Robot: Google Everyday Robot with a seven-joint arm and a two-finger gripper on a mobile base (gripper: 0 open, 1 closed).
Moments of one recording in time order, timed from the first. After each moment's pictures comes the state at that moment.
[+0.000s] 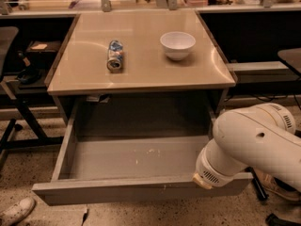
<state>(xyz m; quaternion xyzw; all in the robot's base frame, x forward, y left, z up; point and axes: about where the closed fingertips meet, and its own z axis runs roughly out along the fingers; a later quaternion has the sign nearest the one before) 0.373 -0.132 0.690 -0.47 0.88 0.05 0.09</state>
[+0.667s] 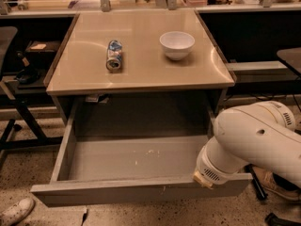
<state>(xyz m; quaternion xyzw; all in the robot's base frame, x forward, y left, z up) 0.377 -0.134 0.691 -0.47 0.88 0.05 0.09</state>
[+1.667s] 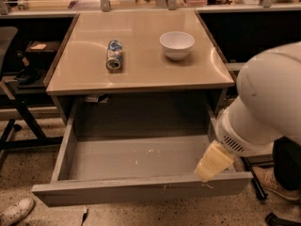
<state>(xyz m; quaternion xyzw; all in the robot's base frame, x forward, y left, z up) 0.389 -0.163 0.831 -0.40 0.90 -0.05 0.14</state>
